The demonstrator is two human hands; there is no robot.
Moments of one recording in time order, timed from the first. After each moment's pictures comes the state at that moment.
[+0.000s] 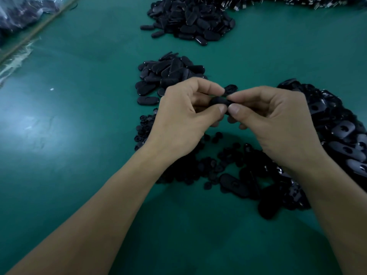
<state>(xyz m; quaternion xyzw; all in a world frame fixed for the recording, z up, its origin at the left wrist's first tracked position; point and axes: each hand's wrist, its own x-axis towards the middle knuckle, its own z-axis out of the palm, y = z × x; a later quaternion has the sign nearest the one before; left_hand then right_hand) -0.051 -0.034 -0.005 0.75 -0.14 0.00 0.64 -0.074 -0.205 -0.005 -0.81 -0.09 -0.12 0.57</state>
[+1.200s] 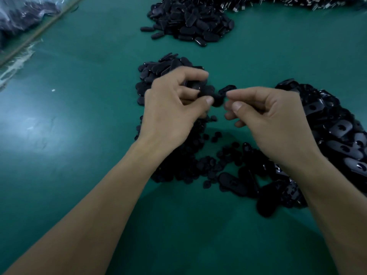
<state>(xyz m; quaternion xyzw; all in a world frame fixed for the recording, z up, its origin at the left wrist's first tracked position) -0.041 -0.024 -0.005 0.79 -0.11 0.07 0.60 -0.075 -0.203 -0.006 -0.83 -0.03 -0.13 0.55</state>
